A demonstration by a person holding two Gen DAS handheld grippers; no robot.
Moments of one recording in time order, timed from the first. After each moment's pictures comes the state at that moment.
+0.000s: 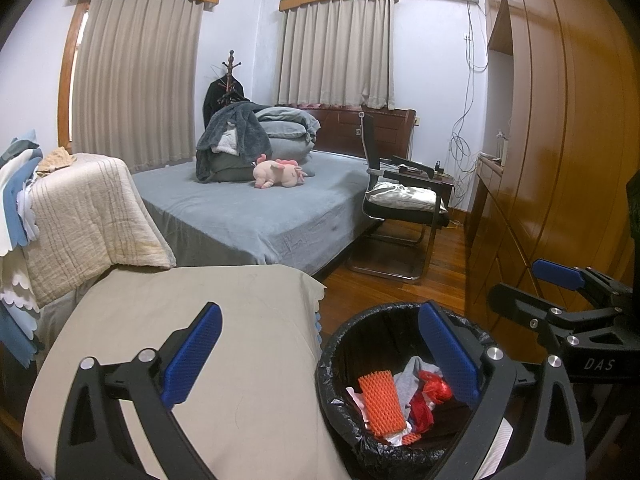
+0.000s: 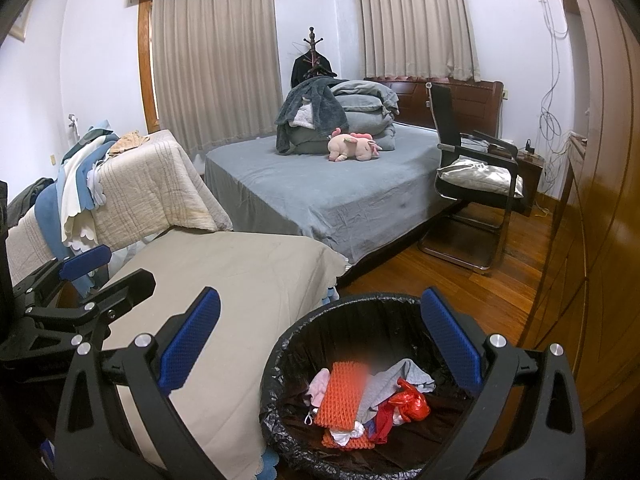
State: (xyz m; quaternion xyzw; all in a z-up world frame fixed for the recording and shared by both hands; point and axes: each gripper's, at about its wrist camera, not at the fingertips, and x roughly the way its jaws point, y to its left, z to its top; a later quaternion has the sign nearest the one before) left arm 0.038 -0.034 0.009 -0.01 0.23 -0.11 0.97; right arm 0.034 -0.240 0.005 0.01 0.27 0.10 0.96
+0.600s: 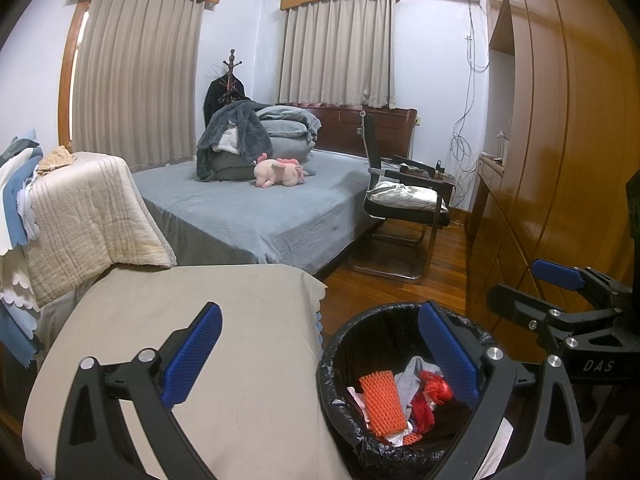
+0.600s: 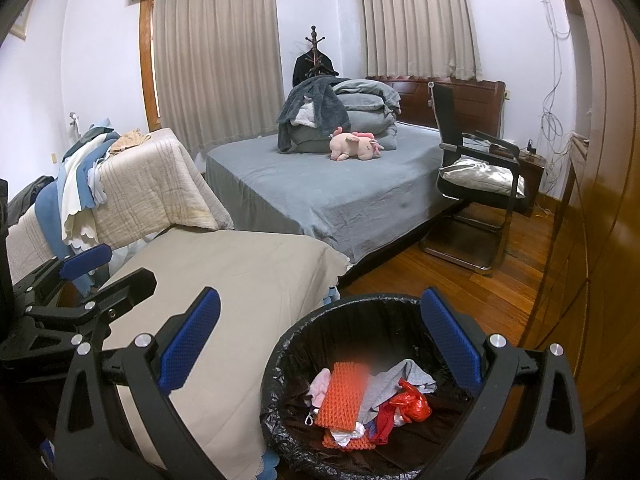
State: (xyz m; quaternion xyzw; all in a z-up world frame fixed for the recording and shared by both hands) left arm 0.038 -0.033 0.009 -0.01 0.23 -0.11 0.97; right arm 0.034 -0.237 0.004 0.01 0.27 0.10 0.96
